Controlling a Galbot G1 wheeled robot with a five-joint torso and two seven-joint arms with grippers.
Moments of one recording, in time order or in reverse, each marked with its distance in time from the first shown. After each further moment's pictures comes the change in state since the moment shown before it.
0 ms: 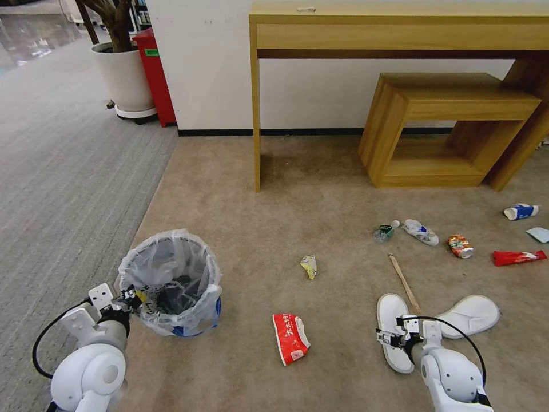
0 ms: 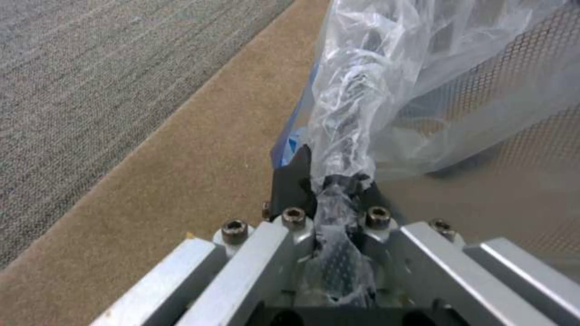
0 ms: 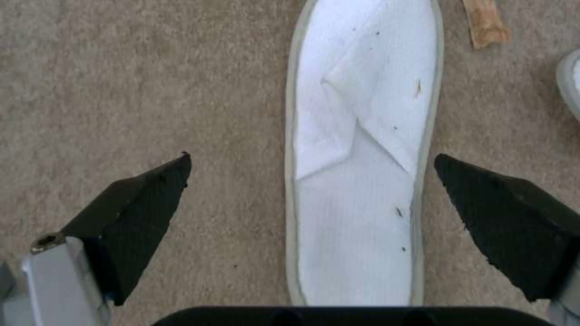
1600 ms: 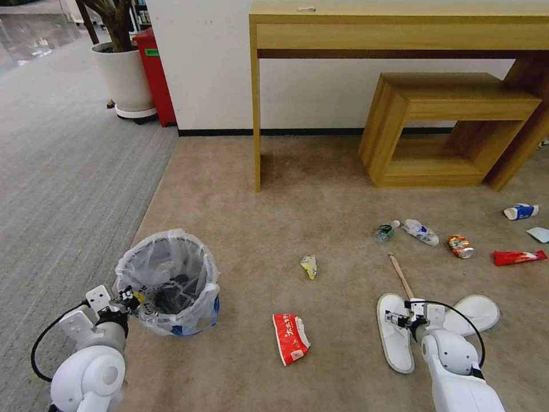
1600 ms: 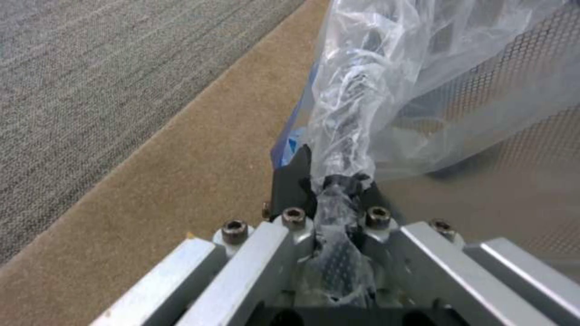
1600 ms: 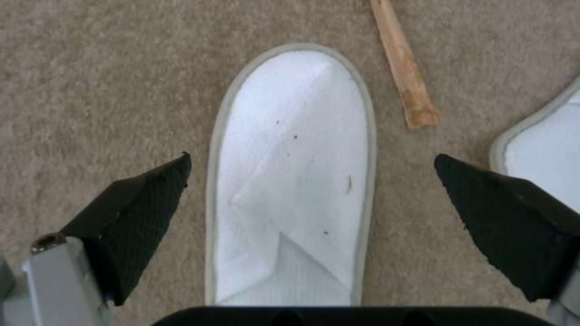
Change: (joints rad) left arm 0.003 -0.021 -0.013 0.007 0.004 -0.016 0.005; right arm 0.154 -0.028 0.016 -0.188 -0.008 0.104 0.041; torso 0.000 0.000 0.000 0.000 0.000
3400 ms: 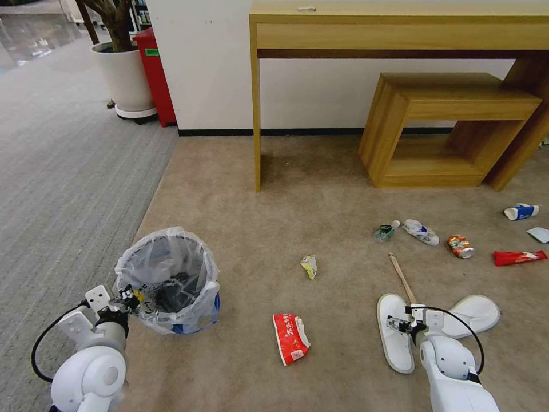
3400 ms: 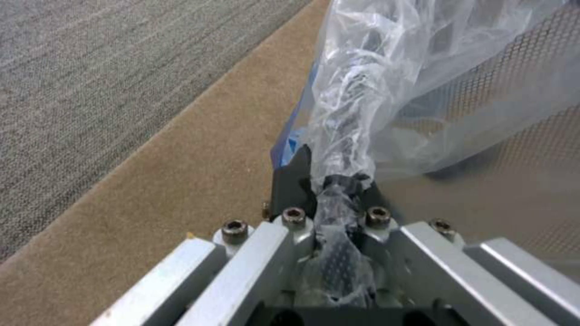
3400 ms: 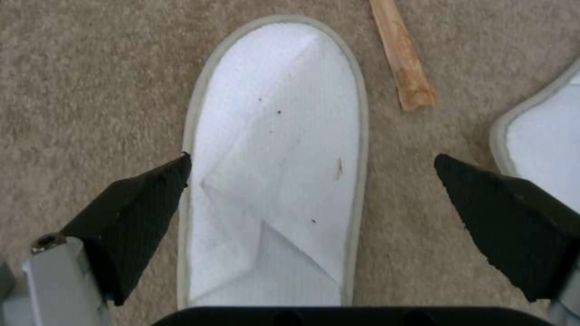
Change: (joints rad) left arm 0.004 -0.005 -0.002 -0.004 -0.001 -0.015 0.004; right arm 0.005 0.014 0.002 -0.057 -0.034 0.050 0.014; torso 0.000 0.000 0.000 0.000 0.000
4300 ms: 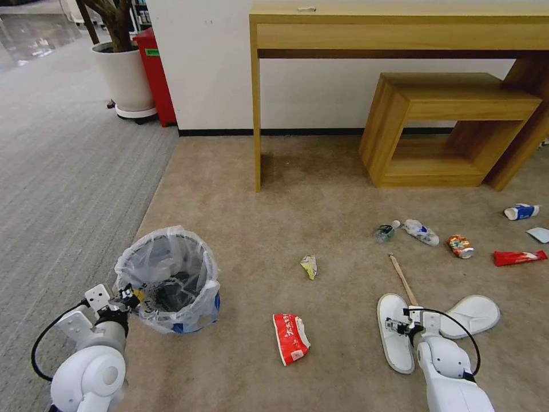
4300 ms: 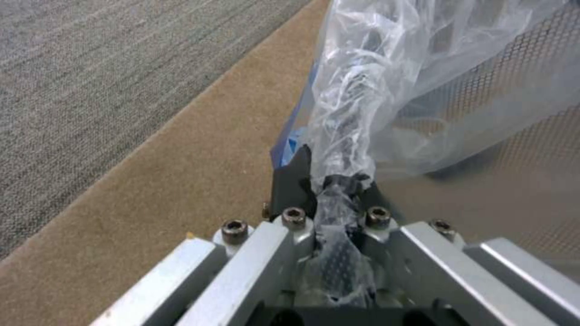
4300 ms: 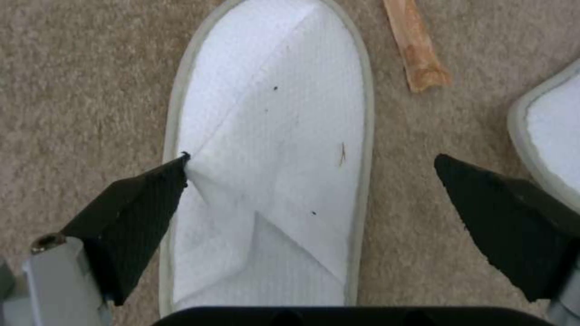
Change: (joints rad) left arm -0.003 0.000 0.002 -0.004 -0.005 -0.001 0.000; right arm 0.025 0.009 0.003 -0.069 -0.025 0.029 -0.004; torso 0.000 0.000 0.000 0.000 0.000
